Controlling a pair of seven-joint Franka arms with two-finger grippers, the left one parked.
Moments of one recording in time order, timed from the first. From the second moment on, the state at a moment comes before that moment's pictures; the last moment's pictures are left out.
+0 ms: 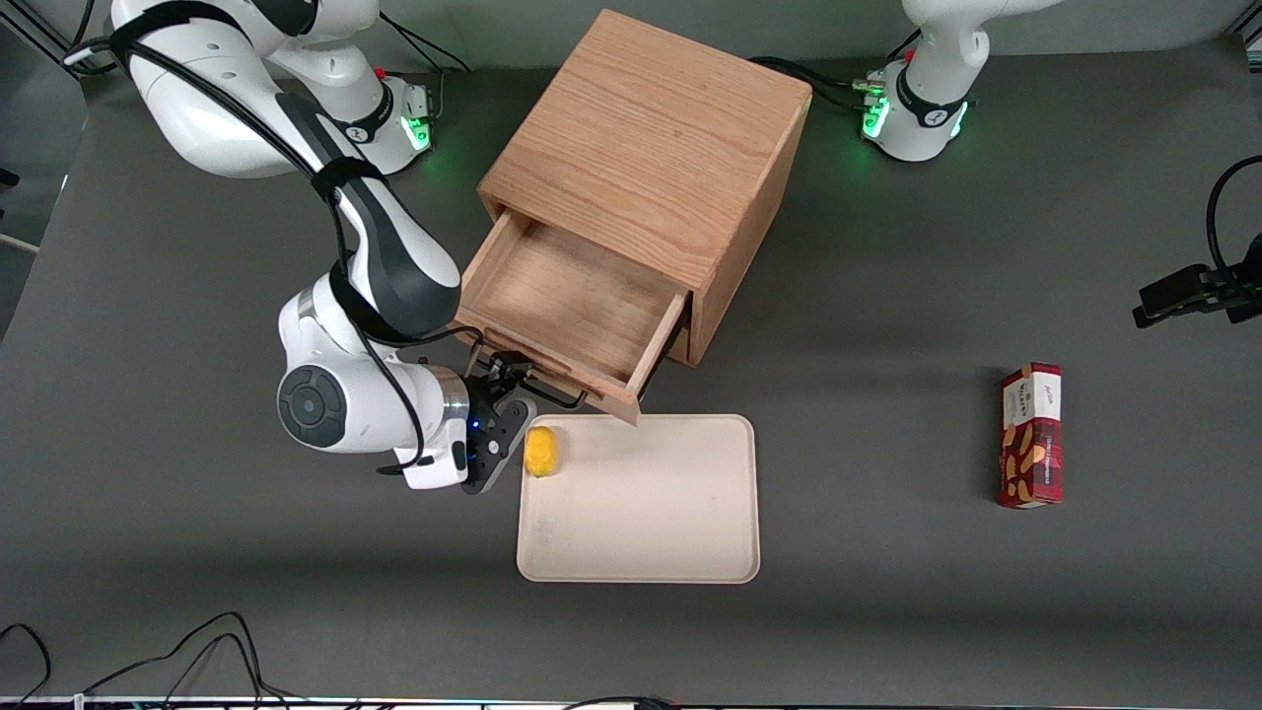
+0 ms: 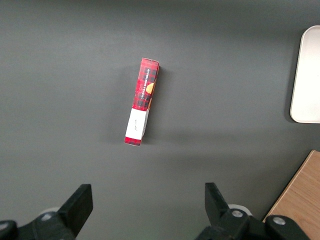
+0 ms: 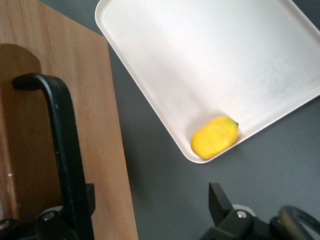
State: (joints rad) arm 0.16 0.69 0.34 -1.27 0.14 1.81 -0.50
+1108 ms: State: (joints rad) arm 0.11 0.72 0.33 -1.21 0.14 1.80 -0.52
